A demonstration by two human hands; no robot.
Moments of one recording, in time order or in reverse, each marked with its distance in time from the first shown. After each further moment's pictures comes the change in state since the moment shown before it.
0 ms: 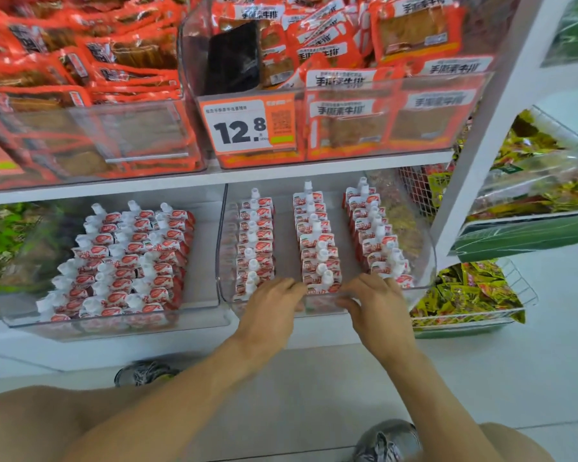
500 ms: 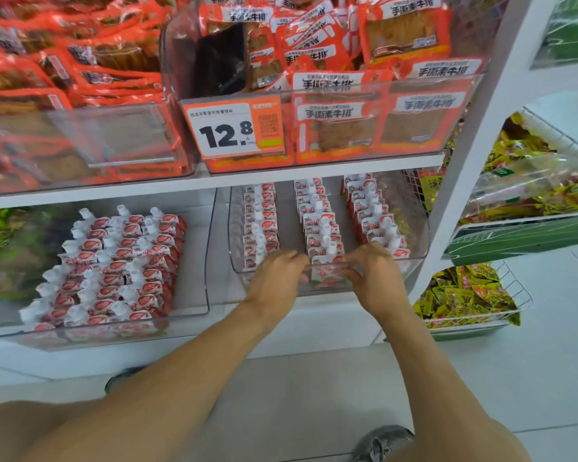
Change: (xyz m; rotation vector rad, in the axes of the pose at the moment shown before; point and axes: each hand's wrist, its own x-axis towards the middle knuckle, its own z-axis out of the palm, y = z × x) left_hand 0.059 0.001 0.000 -0.004 0.051 -0.004; right_hand 0.055 0.025 -0.006 0.188 0.005 0.064
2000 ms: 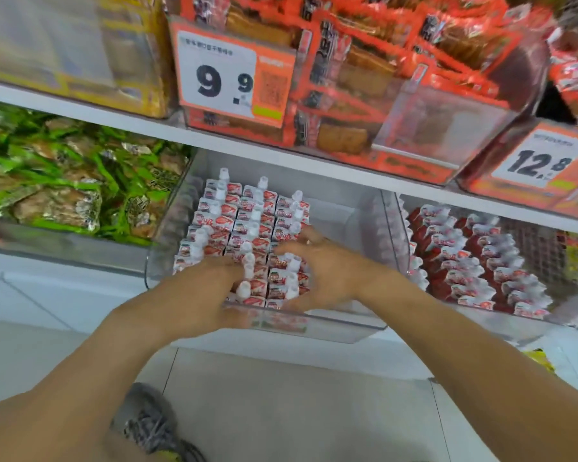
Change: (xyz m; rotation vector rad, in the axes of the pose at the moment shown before) left_hand -0.176 -0.266 -0.171 -0.166 -0.336 -0.144; right_hand 0.084 -0.283 0.164 -0.327 -0.838 -0.340
